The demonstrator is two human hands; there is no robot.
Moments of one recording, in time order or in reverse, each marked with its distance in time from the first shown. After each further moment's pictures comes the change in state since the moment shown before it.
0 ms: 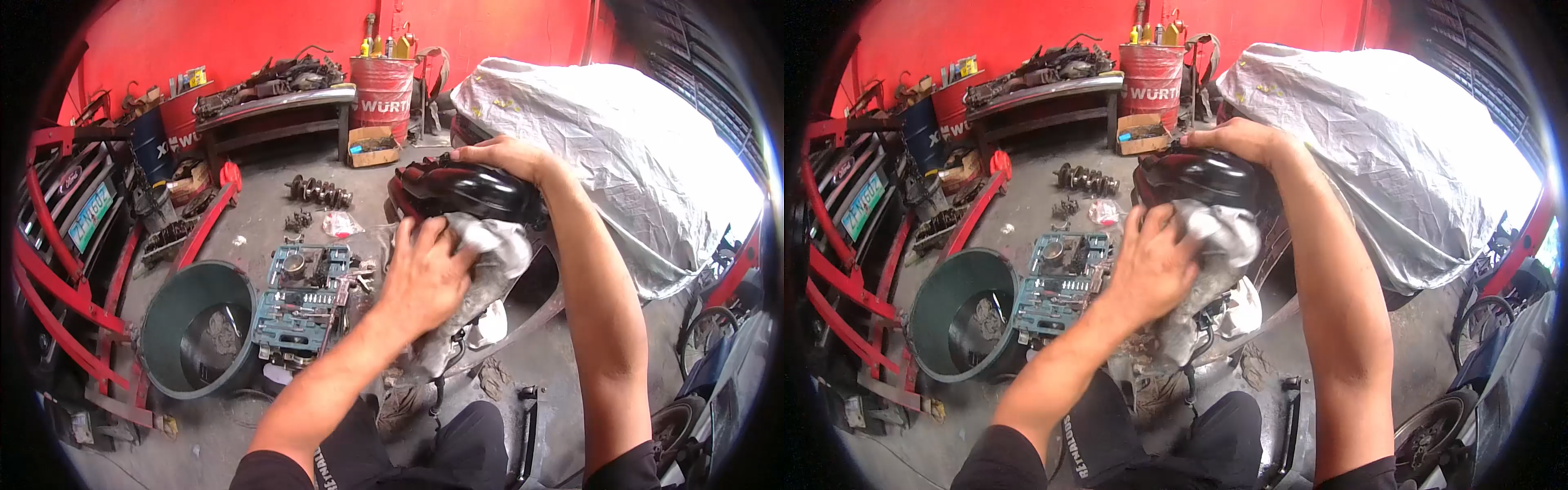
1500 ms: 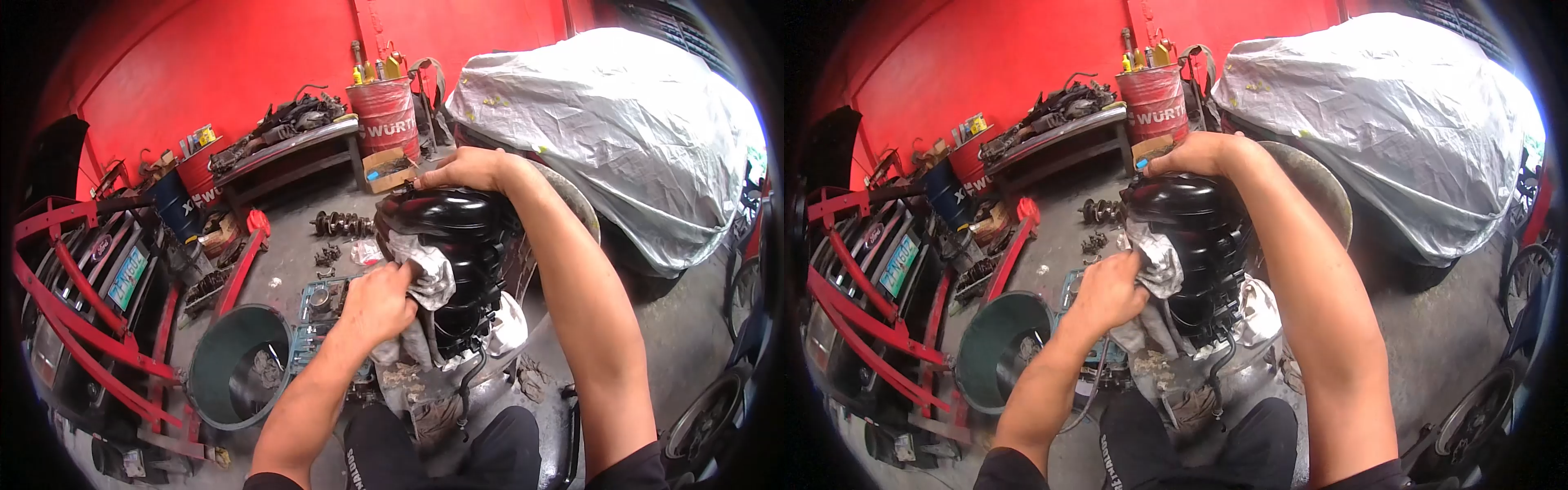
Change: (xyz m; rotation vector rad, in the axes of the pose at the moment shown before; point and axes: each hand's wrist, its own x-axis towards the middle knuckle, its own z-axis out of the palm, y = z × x) left_hand 0.001 -0.016 -0.021 0.160 -0.477 -0.230; right_hand -0.027 -0.001 -0.009 -0.001 -0.039 -0.218
